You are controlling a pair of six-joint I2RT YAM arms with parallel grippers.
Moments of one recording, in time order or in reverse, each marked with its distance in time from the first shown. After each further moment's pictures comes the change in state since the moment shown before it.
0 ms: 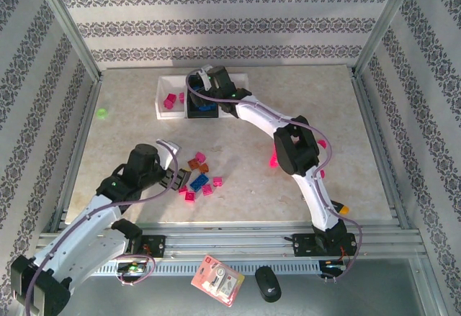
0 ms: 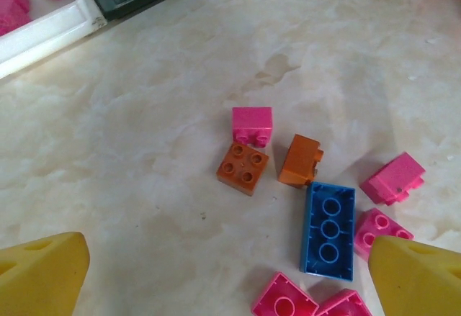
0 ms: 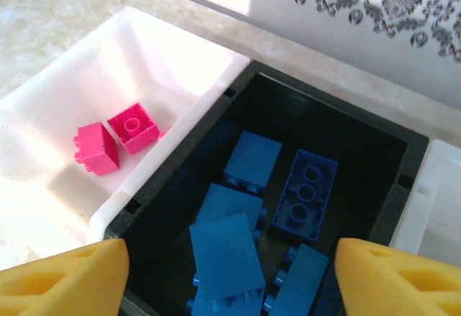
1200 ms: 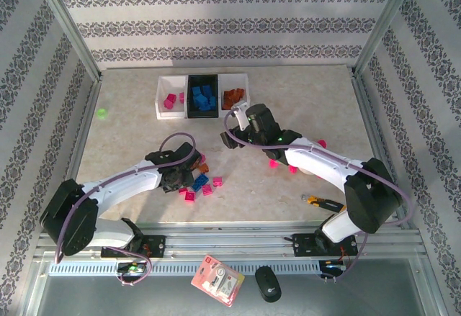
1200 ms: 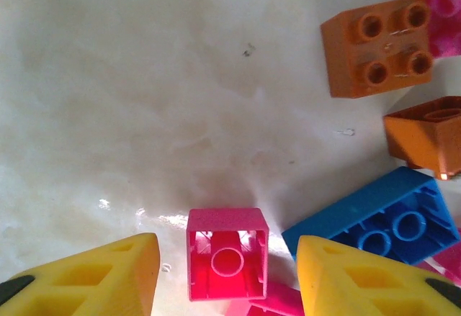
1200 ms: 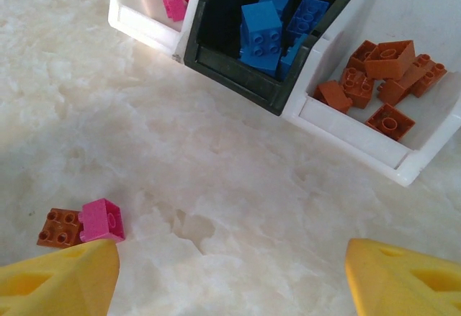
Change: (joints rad) left arm -0.222 0.555 0.185 -0.278 -0.198 -1.067; right arm 0.060 -0.821 -0.982 0.111 -0.015 0.028
